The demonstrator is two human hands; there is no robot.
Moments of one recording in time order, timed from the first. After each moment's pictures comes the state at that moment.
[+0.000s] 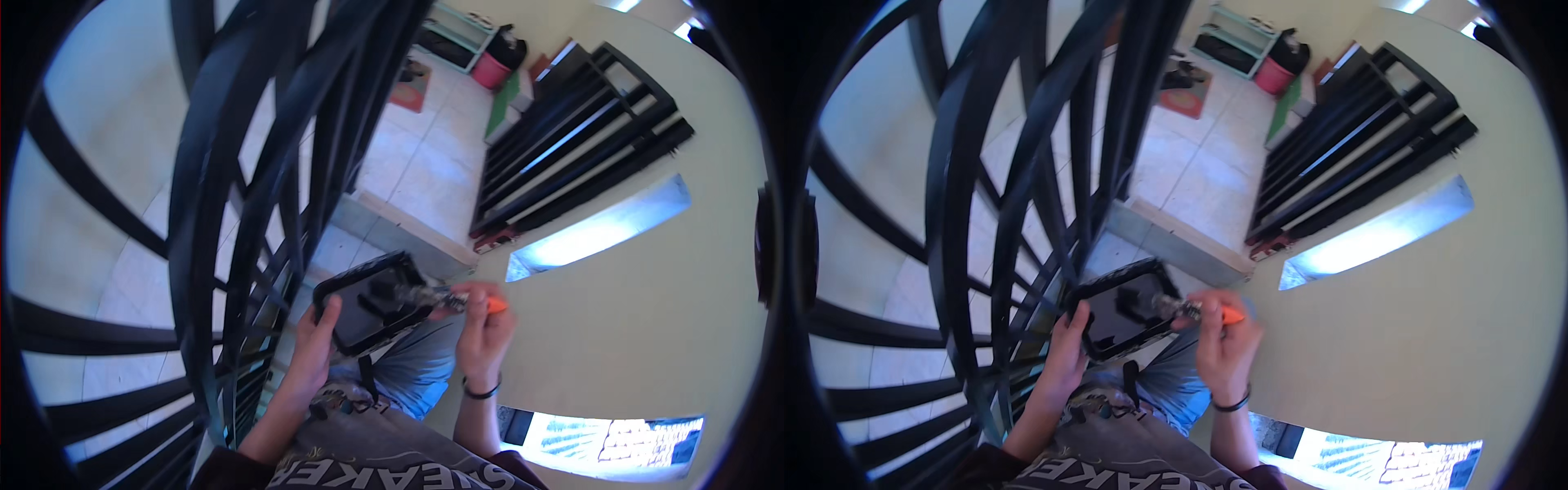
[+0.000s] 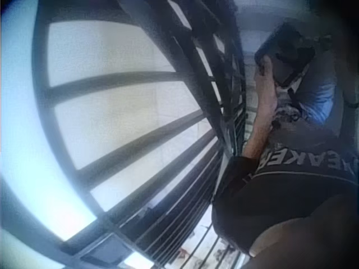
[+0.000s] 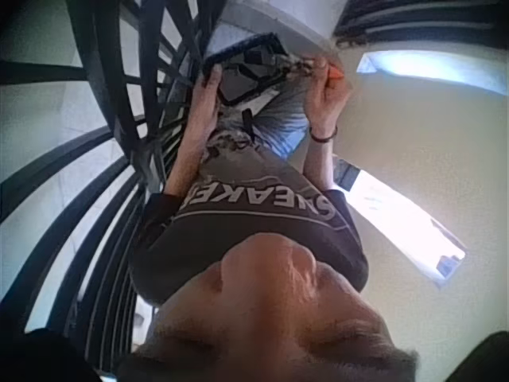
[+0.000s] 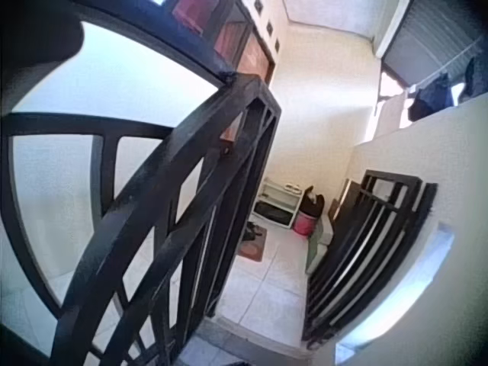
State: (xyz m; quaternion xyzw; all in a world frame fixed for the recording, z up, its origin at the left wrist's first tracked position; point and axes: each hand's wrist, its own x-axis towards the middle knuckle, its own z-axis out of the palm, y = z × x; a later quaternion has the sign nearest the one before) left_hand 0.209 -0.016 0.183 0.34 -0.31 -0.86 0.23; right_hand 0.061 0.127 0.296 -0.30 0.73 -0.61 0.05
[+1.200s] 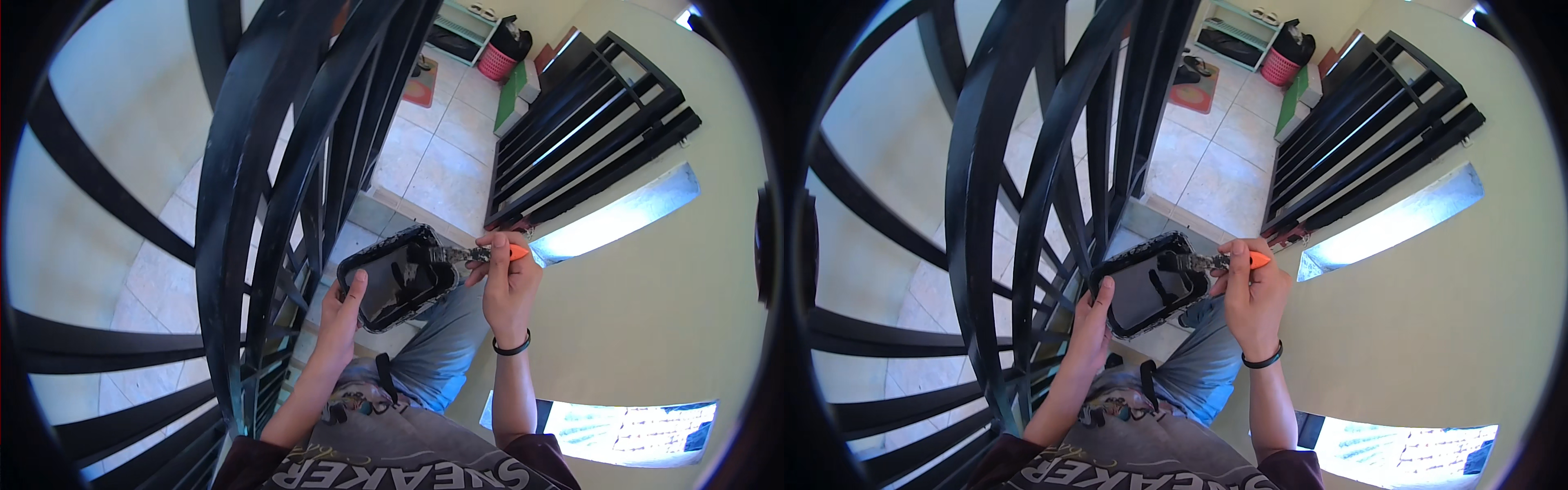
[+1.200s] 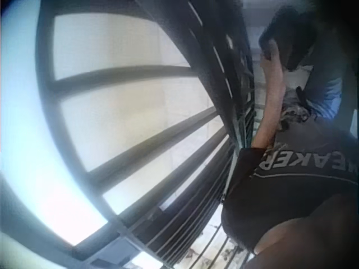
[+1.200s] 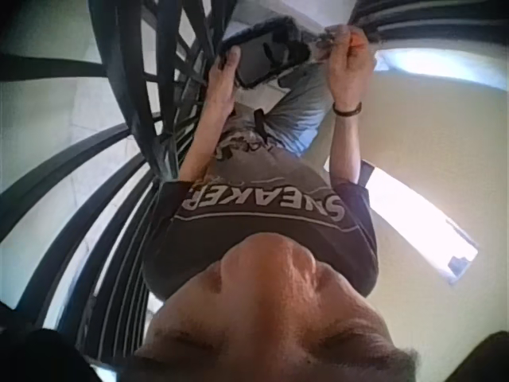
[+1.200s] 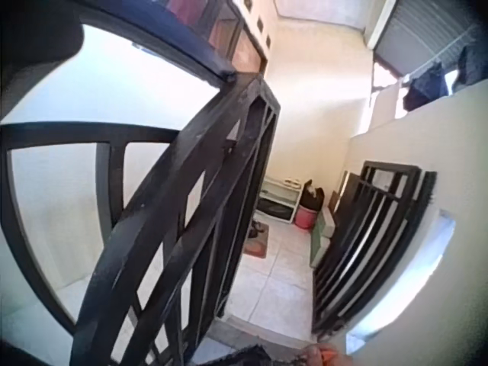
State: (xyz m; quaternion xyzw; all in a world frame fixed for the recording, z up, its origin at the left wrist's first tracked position) left_hand 0.186 -0.040 0.176 0.35 -0.36 -0.83 0.23; right_hand 0.027 0.084 0.312 -0.33 0.75 -0.57 -0.01
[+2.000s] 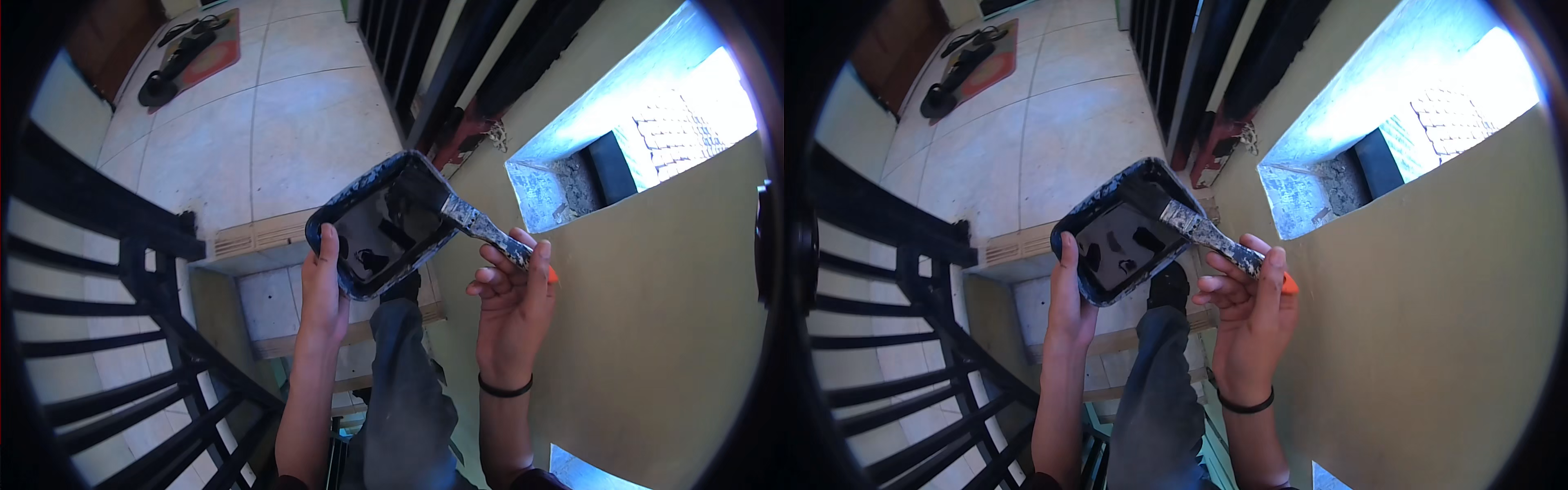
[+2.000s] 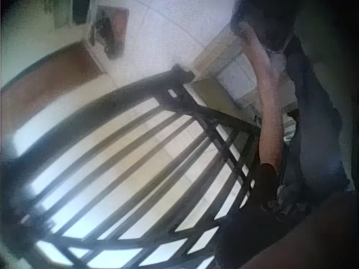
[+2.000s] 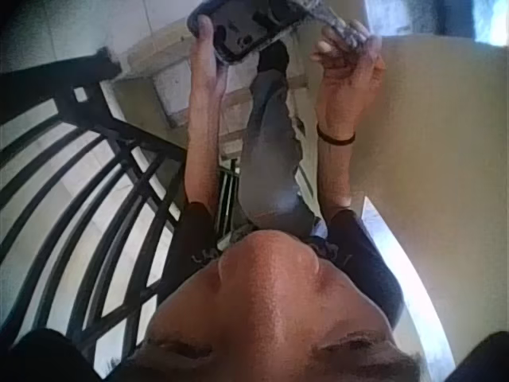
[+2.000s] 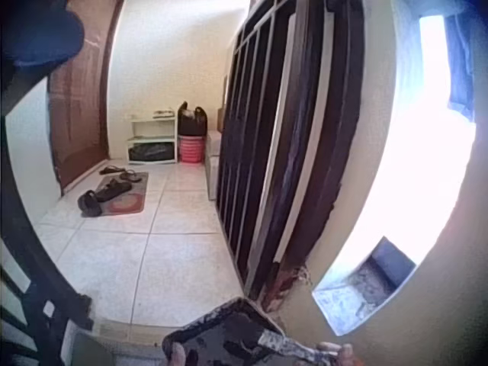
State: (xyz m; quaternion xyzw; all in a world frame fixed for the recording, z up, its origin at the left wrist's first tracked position) left_hand -0.179 -0.004 -0.046 0.18 -0.38 -0.90 0.03; right_hand -0.168 0.182 0.053 0.13 0.53 -0.83 -0.11
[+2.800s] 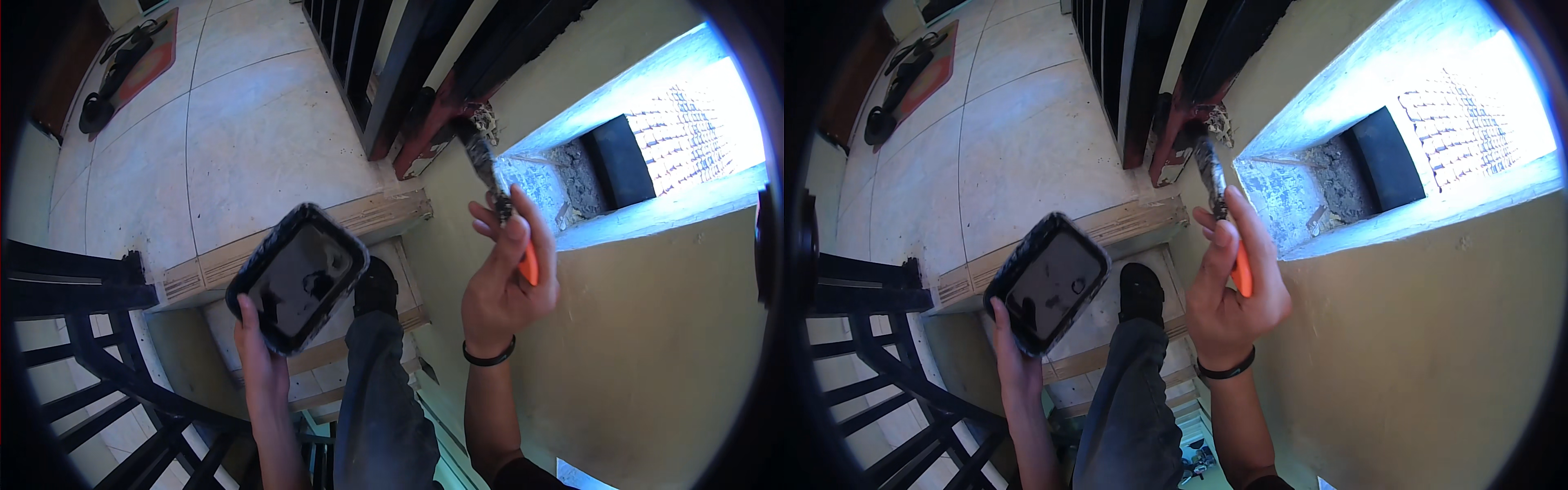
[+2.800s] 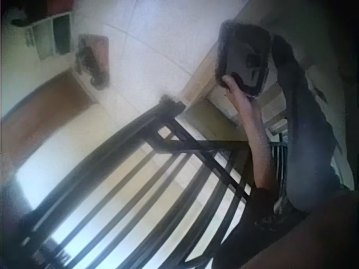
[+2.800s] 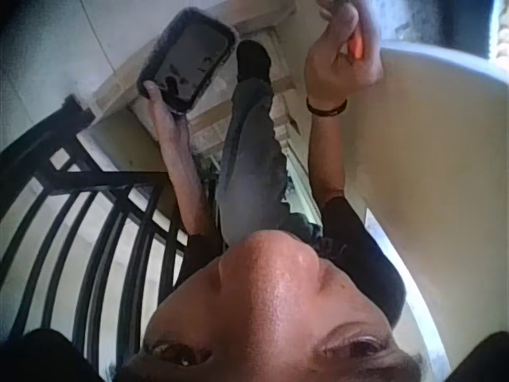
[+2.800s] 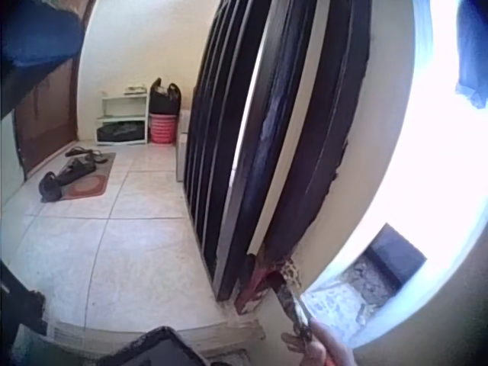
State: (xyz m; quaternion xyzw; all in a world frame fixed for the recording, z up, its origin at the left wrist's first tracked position) left_hand -0.157 -0.049 -0.108 0.30 -0.45 -0.84 0.03; right_hand -0.250 0.187 -0.018 -0.05 0.79 -0.45 -0.41
